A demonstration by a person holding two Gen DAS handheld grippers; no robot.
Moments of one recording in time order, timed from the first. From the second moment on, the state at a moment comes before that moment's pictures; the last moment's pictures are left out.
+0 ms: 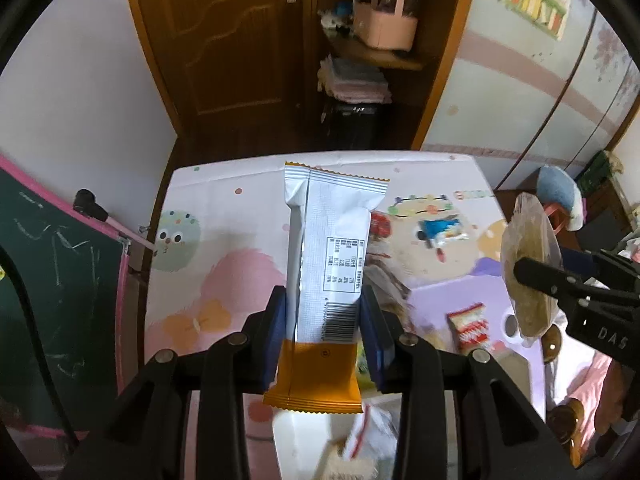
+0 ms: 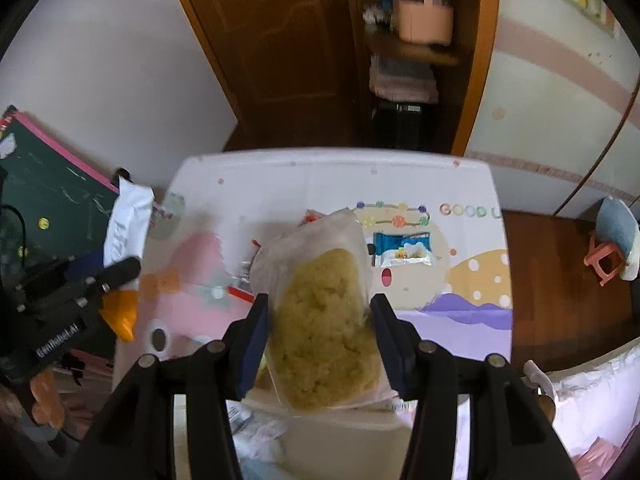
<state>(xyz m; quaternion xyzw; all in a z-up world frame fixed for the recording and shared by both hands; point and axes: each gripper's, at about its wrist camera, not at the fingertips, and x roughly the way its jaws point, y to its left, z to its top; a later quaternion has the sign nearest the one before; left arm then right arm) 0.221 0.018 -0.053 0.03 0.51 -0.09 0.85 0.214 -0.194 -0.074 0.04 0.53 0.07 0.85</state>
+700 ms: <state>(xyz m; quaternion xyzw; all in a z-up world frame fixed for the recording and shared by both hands) 0.033 0.014 0.016 0.04 0.46 -0.10 0.88 0.046 -0.191 0.014 0.07 0.46 0.08 0.88</state>
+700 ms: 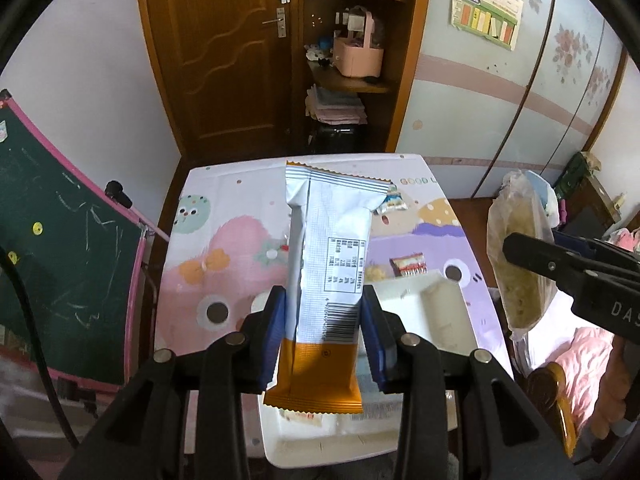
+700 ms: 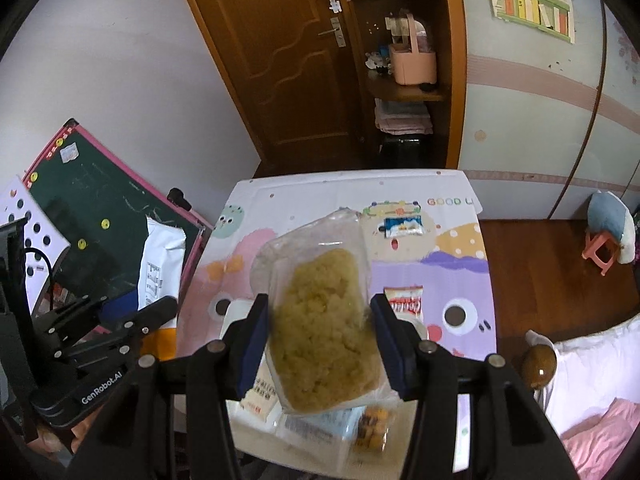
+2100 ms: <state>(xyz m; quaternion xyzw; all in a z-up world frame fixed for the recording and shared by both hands) -0.001 0.015 -0.035 0.03 0.50 -0.07 0.86 -0.017 -0.165 -0.021 0.03 0.49 0.03 0.87</state>
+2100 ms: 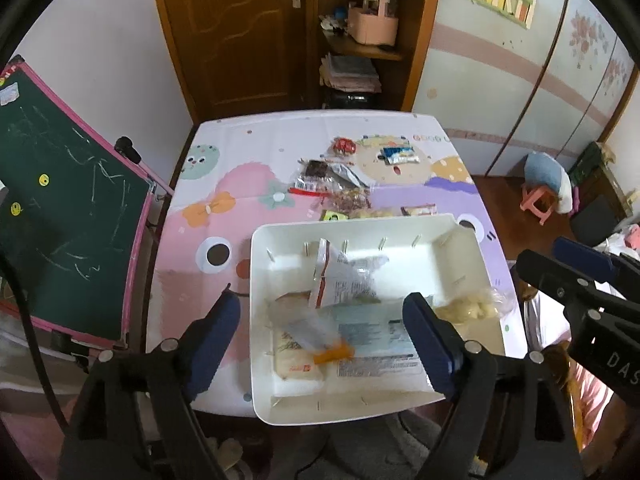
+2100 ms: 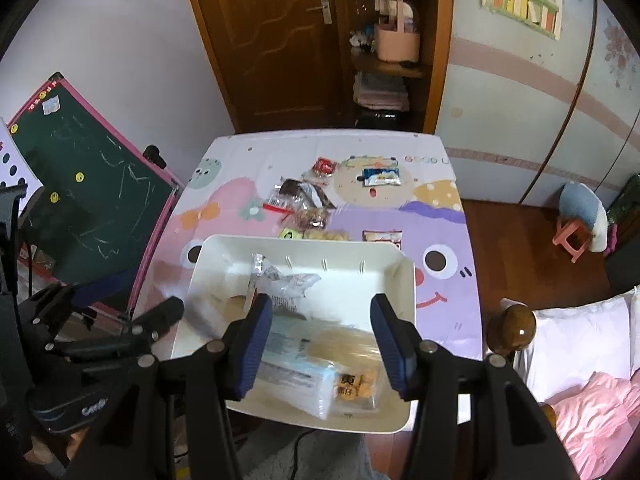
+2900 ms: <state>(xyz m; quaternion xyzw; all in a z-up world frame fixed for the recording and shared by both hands) -0.004 -0.004 -0.018 0.06 0.47 -0.10 0.87 -0.020 -0.172 -0.004 0.05 0.47 0.01 0.88</state>
